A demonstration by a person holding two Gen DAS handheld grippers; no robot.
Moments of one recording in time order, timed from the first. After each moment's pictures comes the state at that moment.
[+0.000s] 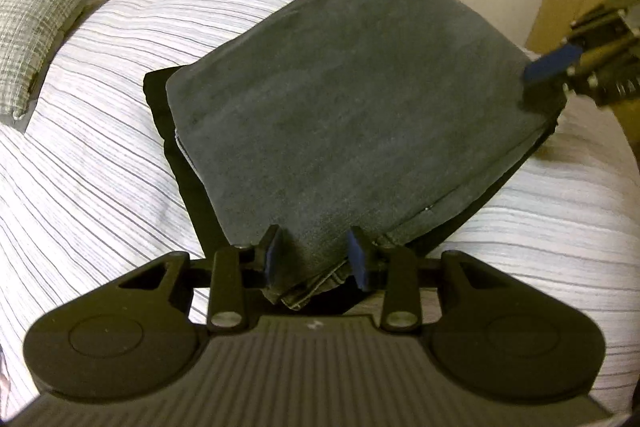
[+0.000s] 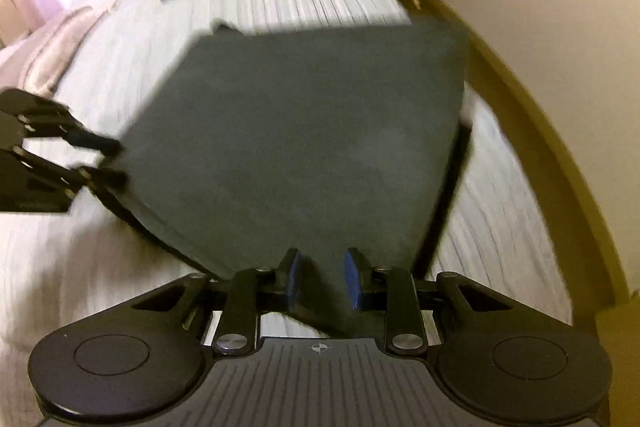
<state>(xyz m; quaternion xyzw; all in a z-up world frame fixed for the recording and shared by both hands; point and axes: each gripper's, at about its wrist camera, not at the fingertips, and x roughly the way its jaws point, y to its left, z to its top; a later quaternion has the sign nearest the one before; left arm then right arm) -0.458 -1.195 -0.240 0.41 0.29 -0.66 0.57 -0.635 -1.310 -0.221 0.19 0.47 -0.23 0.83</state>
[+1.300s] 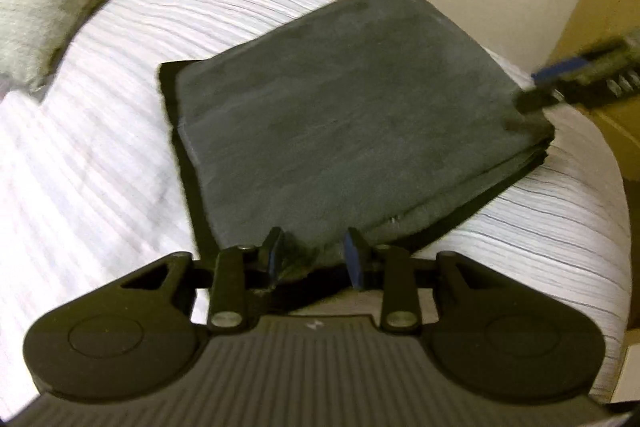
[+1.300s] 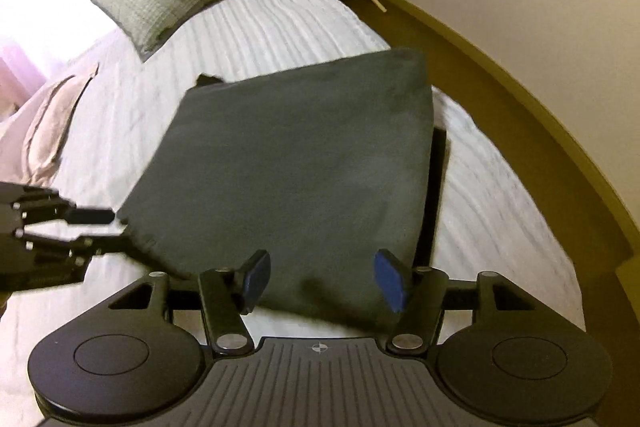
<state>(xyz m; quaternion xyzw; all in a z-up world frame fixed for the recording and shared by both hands) -0.463 -1.178 -0.206 0.37 0.34 -0.61 0.61 -0.669 -1.291 -0.179 0.28 0.41 -0.28 0.82</state>
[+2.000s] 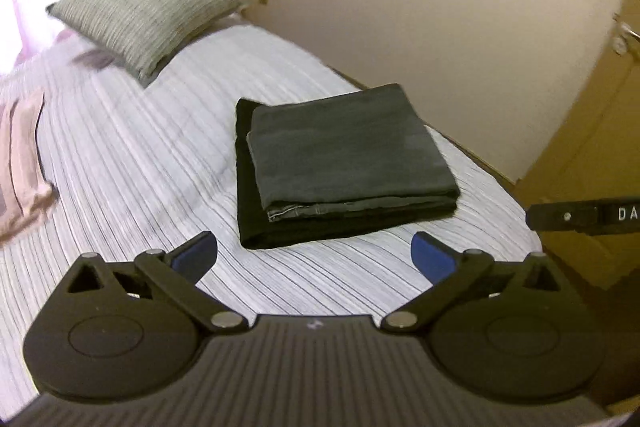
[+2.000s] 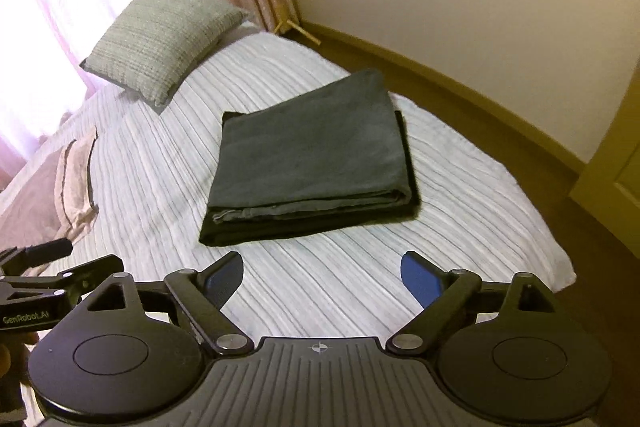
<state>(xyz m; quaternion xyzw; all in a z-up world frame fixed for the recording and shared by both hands) -0.474 -1.005 -0.068 0.22 0.34 -0.61 0.68 -0.709 -1.116 -0.053 0.31 0.34 -0.41 0.79</state>
